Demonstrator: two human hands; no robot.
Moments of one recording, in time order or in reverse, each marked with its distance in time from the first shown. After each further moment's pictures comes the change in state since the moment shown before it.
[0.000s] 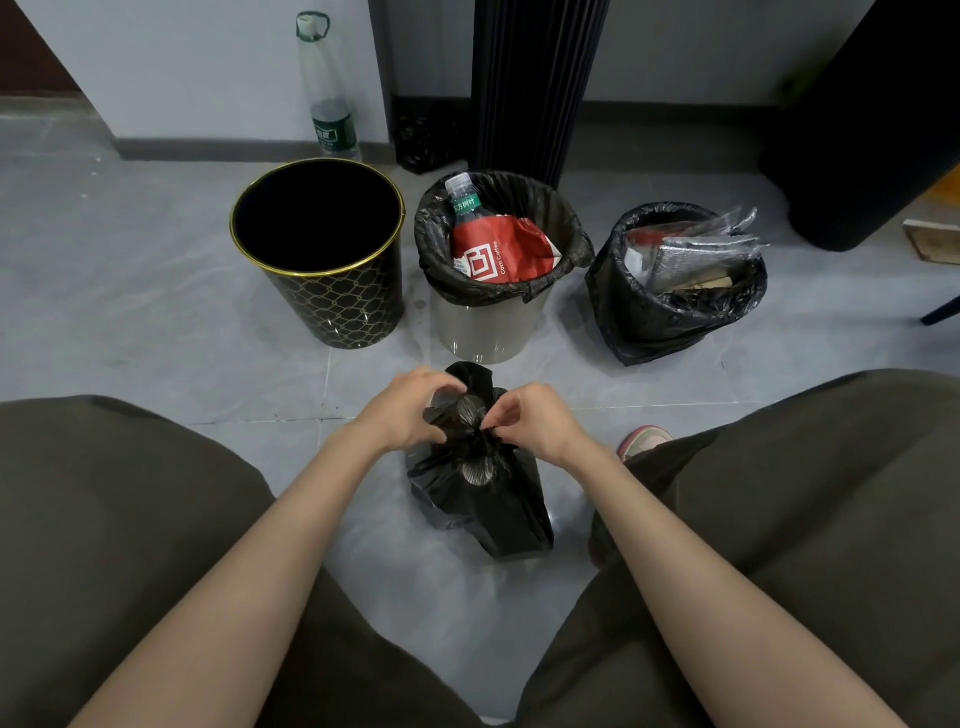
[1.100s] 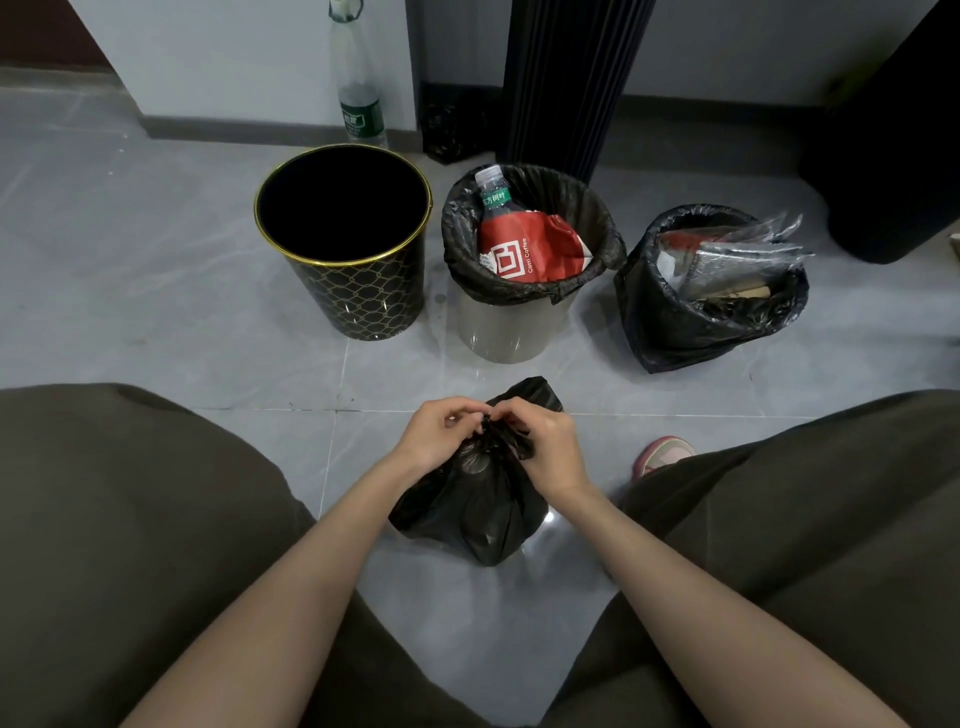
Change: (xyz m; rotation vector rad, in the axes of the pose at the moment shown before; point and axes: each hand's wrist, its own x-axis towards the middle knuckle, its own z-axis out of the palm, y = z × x) left_hand -0.002 -0.005 0.046 -0.660 0.200 -0.140; right_hand -0.003 0.022 0.045 0.029 0.400 -0.385
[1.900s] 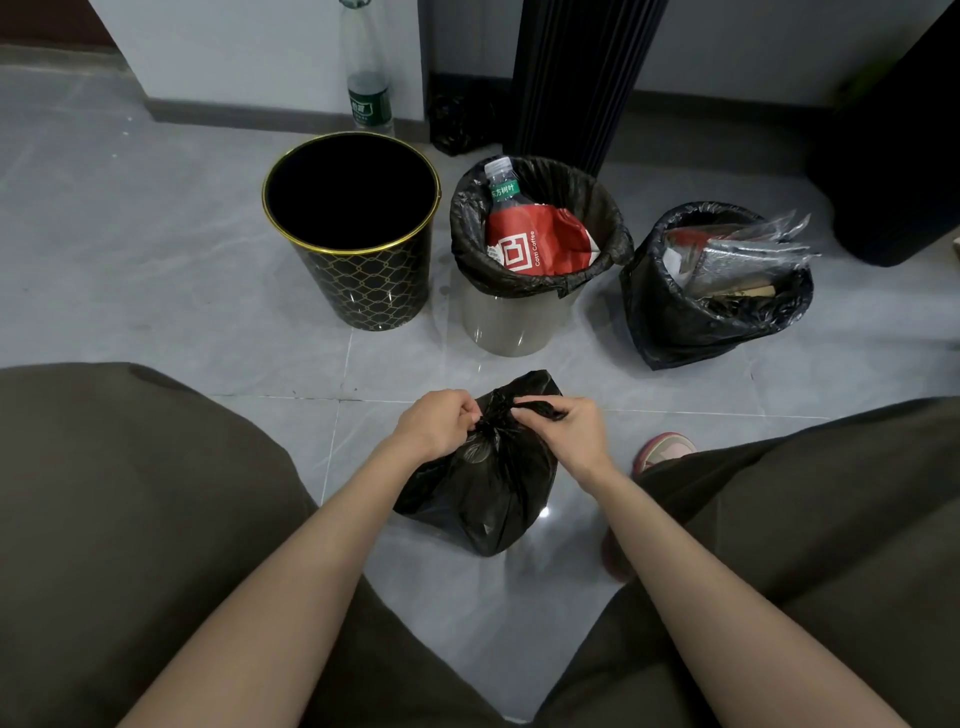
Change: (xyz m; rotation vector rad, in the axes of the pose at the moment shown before) left_hand 0.009 0.002 -0.008 0.552 -0.083 -0.101; right_hand 0.009 -0.005 -0.016 0.352 0.047 0.590
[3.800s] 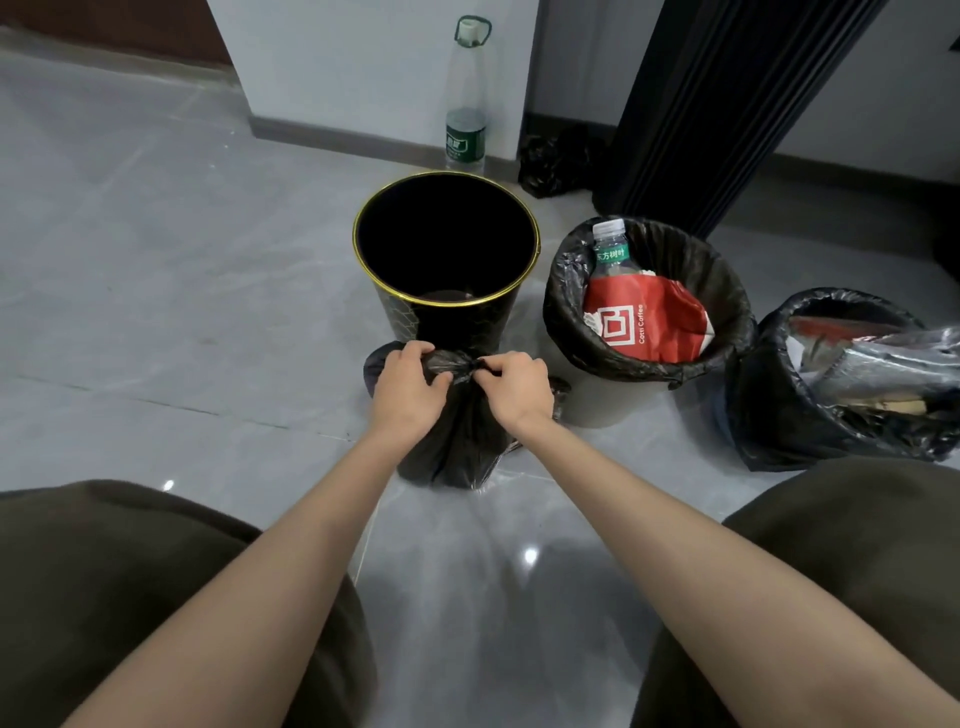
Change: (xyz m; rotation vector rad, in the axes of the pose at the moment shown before) left_hand 0.061 -0.078 -0.104 -0.233 0.563 -0.204; right_hand 0.130 -0.083 0.156 -0.531 -0.179 -0.119
